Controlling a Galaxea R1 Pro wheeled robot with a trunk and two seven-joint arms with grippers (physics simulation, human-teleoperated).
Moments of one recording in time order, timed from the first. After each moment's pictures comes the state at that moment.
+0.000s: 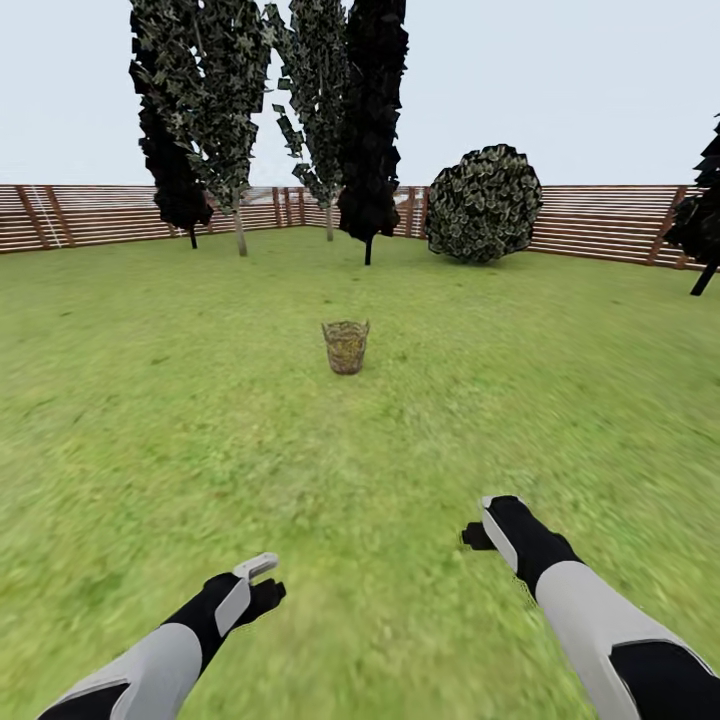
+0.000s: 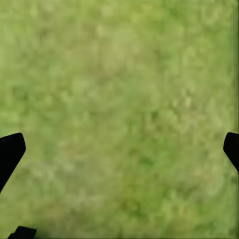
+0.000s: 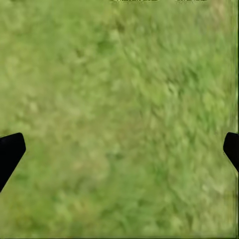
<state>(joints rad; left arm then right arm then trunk) -0.72 -0.06 0.24 -0.23 0.18 0.37 0.14 -0.84 -0.04 0.10 -0.46 -0.12 0.72 -0.20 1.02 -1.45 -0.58</state>
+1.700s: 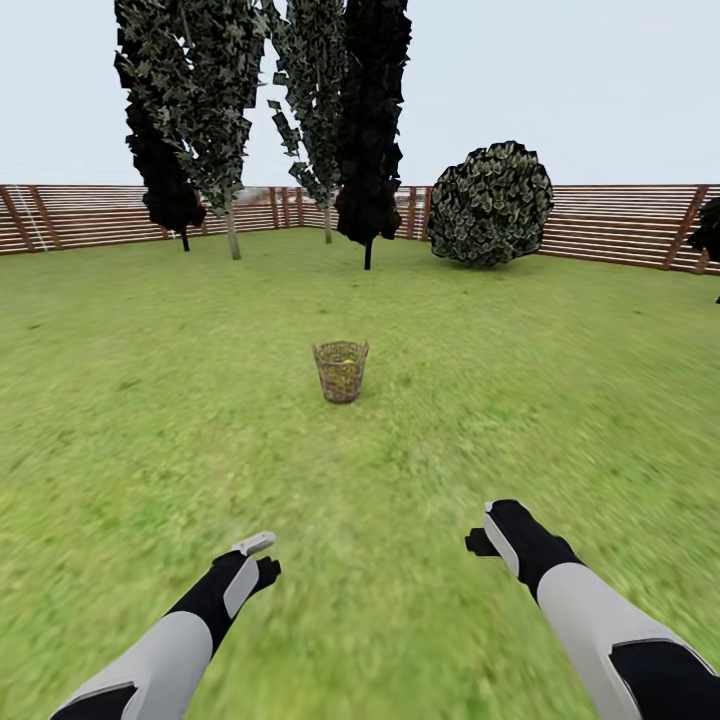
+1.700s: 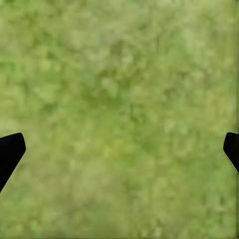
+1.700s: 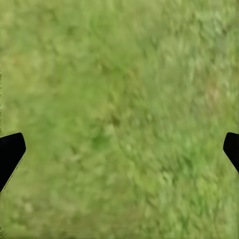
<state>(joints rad) -0.72 -0.10 0.24 -0.36 0.18 0.39 0.32 -0.84 -0.04 0.11 -0.44 -0.11 0.73 -0.21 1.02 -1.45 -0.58</state>
